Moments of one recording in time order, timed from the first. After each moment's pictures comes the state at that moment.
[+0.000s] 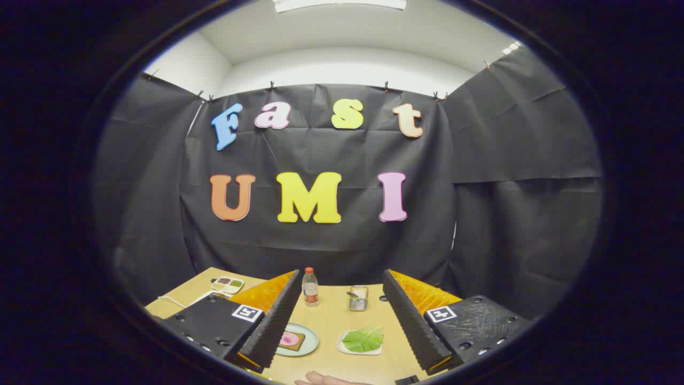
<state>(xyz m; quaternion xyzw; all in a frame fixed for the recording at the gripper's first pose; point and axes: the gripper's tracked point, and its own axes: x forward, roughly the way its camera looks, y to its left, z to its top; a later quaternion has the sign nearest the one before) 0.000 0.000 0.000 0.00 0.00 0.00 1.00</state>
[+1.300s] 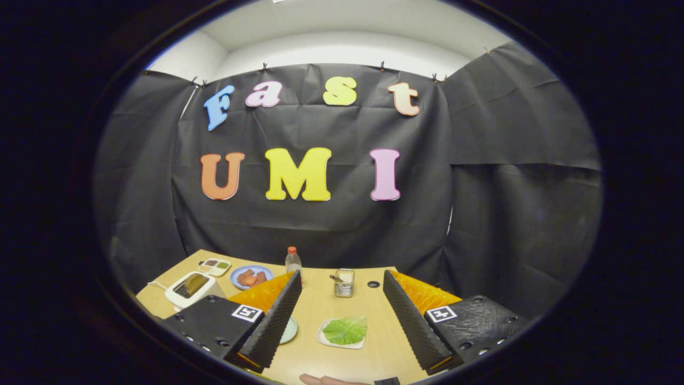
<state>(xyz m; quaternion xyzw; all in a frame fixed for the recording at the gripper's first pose) 0.046 -0.046 -0.058 -0.01 0.06 0.00 1.00</state>
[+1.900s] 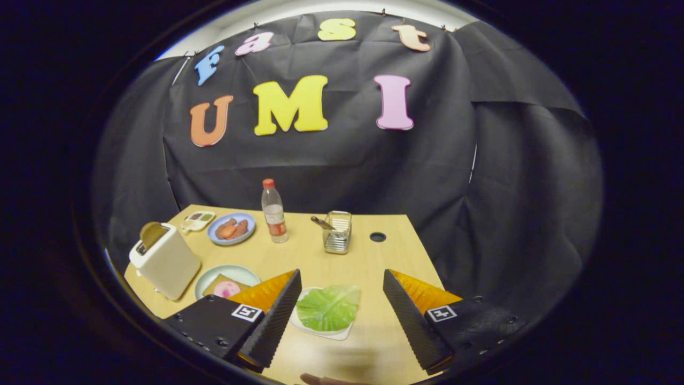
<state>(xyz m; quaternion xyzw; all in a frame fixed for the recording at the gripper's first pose) 0.178 -0.110 -0.227 -0.02 0.23 0.03 0.97</state>
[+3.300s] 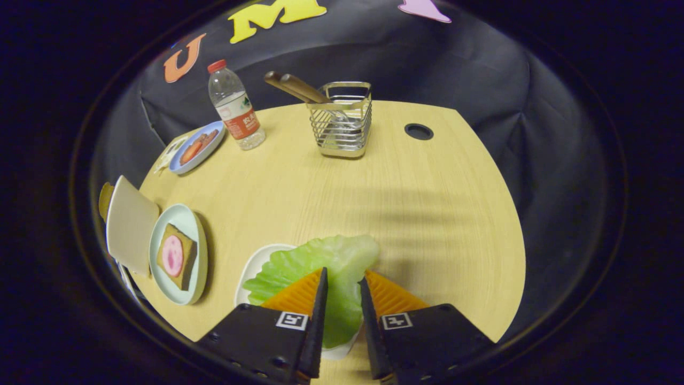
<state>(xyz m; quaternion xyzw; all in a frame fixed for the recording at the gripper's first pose) 0.273 -0.089 -0.399 -0.02 0.48 0.08 0.88</state>
